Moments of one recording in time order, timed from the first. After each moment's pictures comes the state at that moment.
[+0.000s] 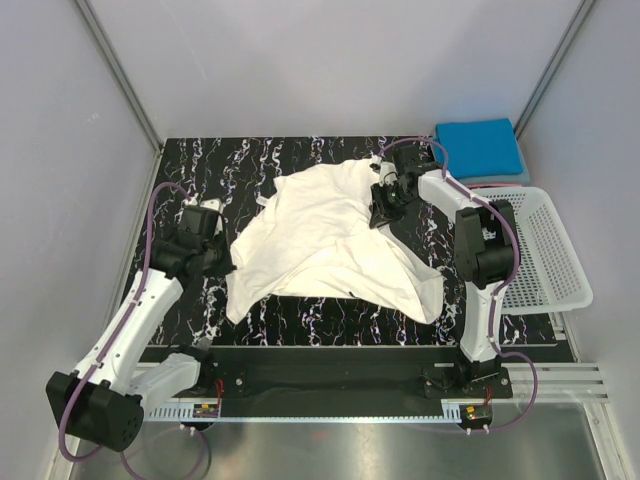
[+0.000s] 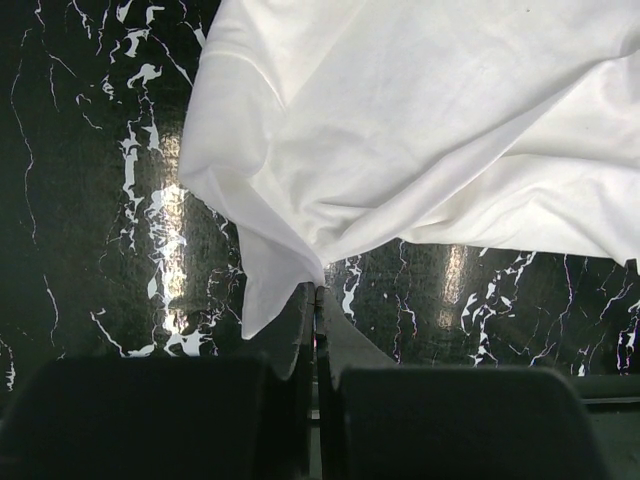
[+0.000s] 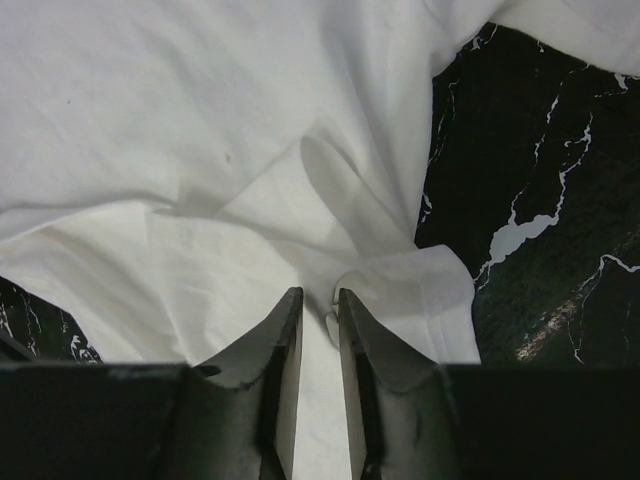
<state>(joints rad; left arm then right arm) -0.28 1.01 0.94 -0.90 -0.06 -0.42 0.27 2.08 1.60 -0.68 -0.44 0.03</state>
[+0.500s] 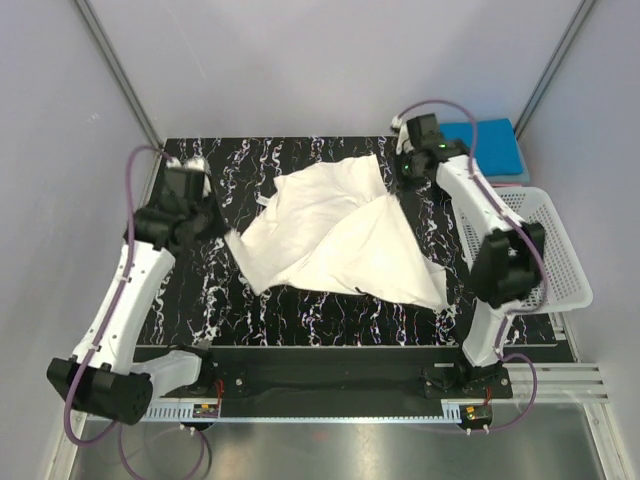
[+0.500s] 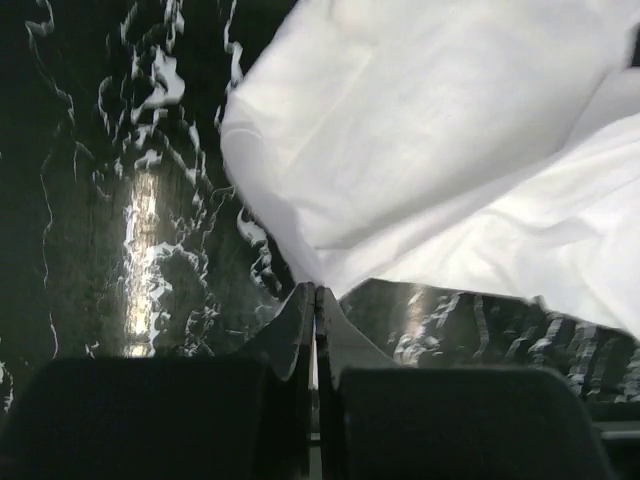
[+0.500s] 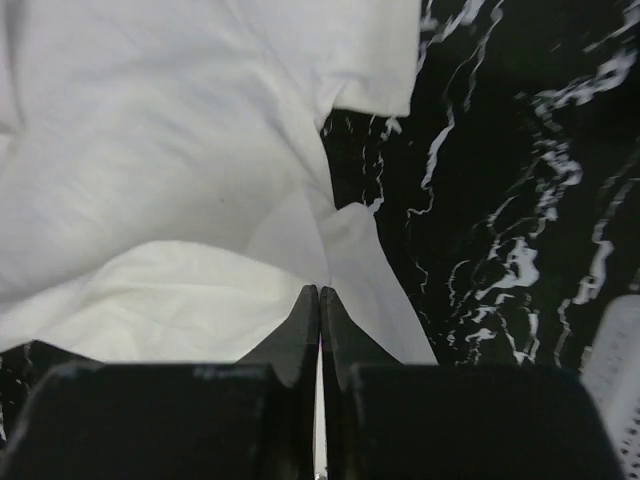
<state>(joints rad) -0.24 1.12 1.19 -0.94 -0.04 -0.45 0.27 1.94 1.74 -0.80 -0.16 0.09</state>
